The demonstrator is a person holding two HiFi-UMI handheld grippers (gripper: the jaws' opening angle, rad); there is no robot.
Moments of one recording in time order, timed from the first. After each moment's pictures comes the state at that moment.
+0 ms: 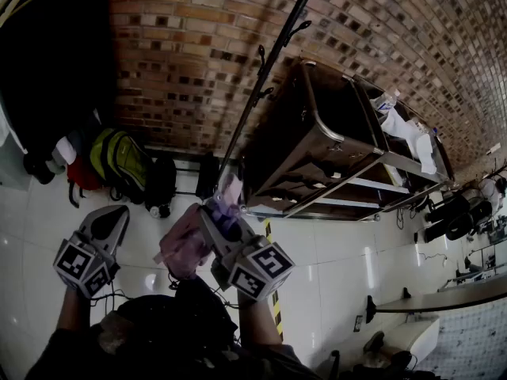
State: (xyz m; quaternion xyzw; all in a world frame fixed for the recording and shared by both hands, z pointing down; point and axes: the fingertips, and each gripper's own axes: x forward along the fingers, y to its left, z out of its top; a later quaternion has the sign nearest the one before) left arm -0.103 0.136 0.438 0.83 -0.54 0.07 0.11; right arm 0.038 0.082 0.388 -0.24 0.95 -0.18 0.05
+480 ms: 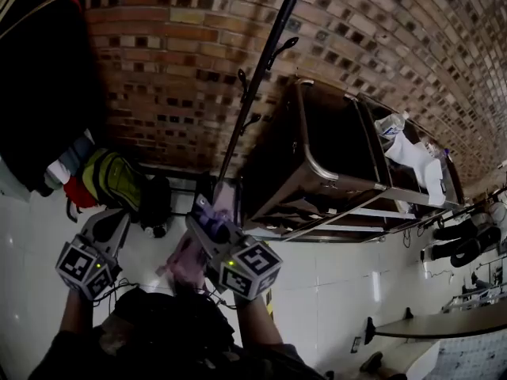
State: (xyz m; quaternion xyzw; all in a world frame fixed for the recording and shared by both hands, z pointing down) left arm -0.047 -0.011 0.431 0.82 -0.56 0.07 0.11; right arm 0.070 -0.060 0.407 -0.19 0.96 -0.19 -0.01
